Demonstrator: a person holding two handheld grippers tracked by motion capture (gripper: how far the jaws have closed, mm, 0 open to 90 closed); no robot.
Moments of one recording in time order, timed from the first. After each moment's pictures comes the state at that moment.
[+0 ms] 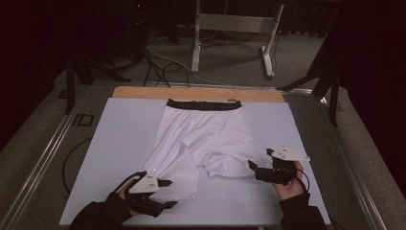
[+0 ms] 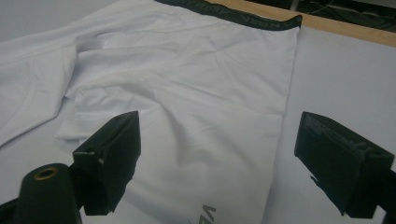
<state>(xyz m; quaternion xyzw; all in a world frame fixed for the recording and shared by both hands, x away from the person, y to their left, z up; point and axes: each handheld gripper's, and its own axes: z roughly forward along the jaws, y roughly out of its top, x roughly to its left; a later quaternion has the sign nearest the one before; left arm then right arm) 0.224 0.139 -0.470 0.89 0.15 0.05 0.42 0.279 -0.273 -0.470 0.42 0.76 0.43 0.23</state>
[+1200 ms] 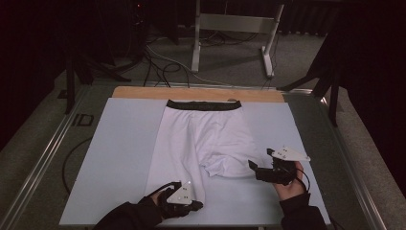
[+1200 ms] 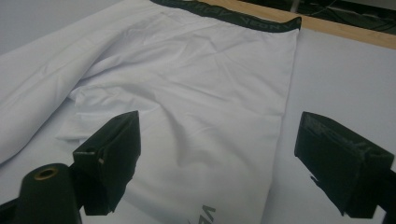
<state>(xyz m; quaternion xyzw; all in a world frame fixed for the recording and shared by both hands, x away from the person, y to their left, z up) 0.219 0.072 -0.504 0.91 0.08 0.01 0.41 0.278 -0.273 -0.469 0.42 0.76 0.43 0.23</state>
